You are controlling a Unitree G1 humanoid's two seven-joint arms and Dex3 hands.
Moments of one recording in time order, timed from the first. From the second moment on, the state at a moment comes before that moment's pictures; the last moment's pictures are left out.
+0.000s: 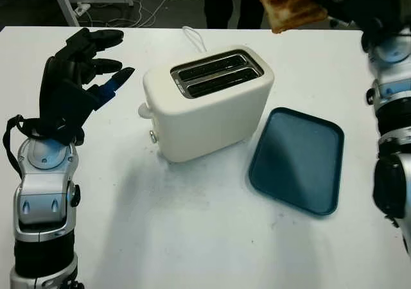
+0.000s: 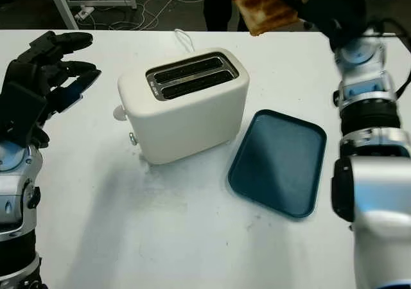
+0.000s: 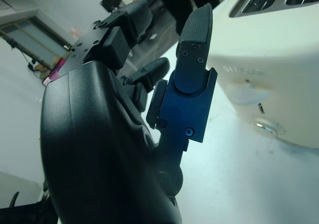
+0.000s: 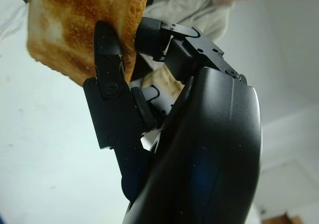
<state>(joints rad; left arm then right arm) -0.31 0.29 0.16 -0.44 0.07 0.40 -0.10 -1.12 -0.49 -0.08 1.05 -0.19 -0.26 -0.01</state>
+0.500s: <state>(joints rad) -0.31 0.29 0.16 -0.42 0.07 0.38 -0.10 -1.12 -0.41 -0.23 1.17 0.03 -0.19 0.03</state>
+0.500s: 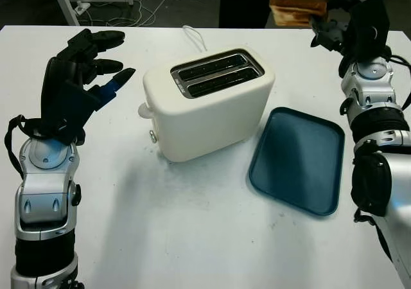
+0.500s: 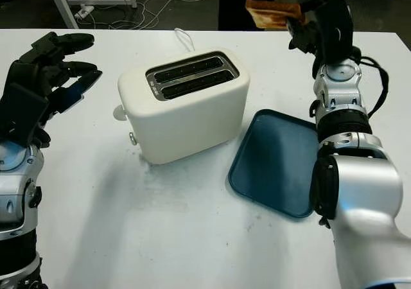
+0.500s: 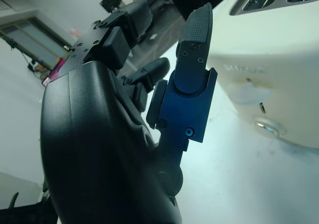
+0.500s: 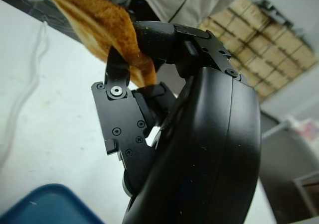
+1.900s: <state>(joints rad) -0.31 0.29 0.16 -0.42 0.07 0.38 -0.10 -1.08 -0.41 -0.19 1.18 0.02 -0.19 0.05</state>
